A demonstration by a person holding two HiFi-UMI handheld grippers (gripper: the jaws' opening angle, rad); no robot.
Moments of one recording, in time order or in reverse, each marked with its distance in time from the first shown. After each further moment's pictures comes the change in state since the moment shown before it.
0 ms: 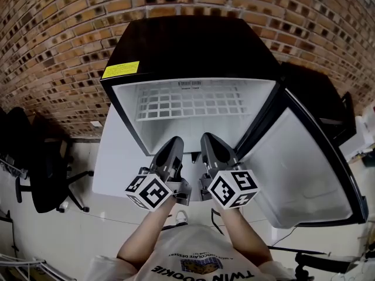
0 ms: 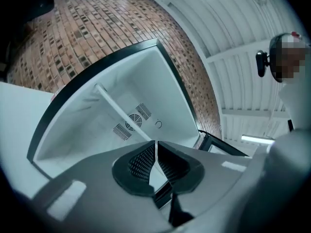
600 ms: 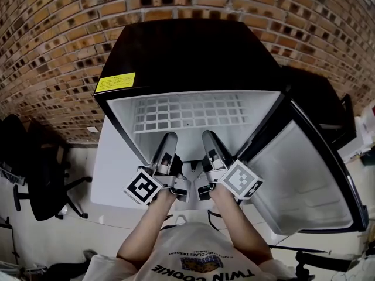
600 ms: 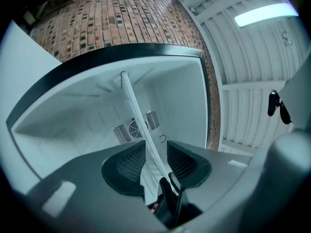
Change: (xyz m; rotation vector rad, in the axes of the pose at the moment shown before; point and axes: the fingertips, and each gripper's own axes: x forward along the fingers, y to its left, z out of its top) left arm 0.030 0.040 0.020 -0.341 -0.108 -0.032; right arm 0.037 -0.036 0.000 0.515 -0.062 0.025
